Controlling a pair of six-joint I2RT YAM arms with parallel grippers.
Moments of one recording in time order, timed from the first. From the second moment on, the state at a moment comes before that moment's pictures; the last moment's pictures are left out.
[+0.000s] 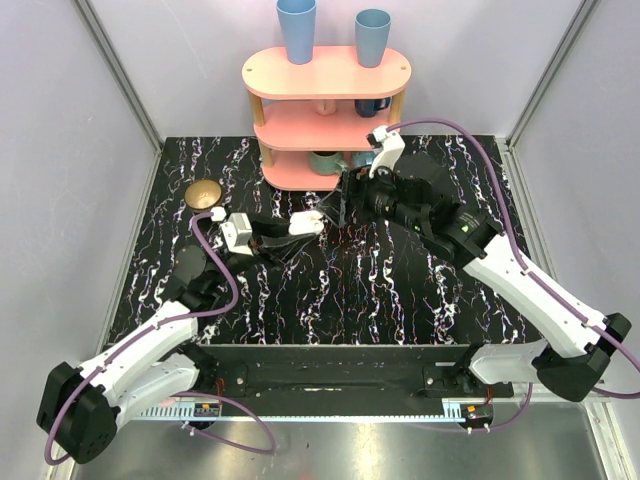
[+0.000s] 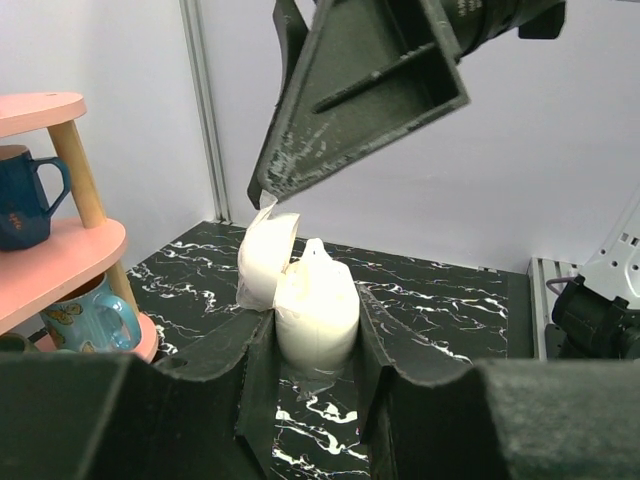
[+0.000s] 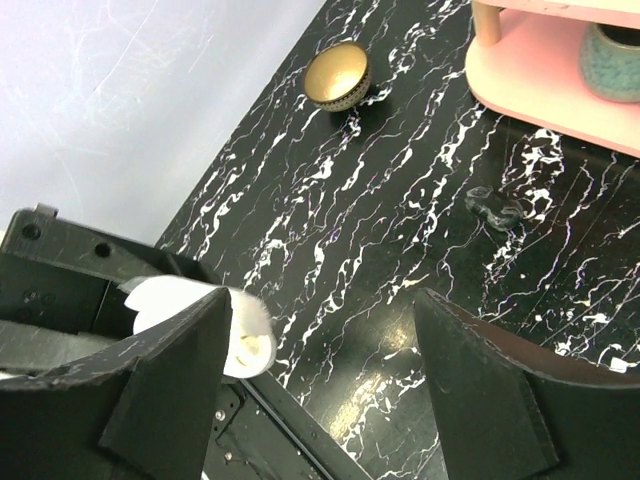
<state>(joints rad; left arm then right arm) -0.59 0.88 0.51 0.81 0.56 -0.22 0.81 1.27 1.47 -0.46 -0.04 0.46</state>
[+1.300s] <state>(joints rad) -0.59 0.91 0.55 0.85 0.59 -0.24 0.76 1.22 1.44 -0.46 -0.38 0.39</state>
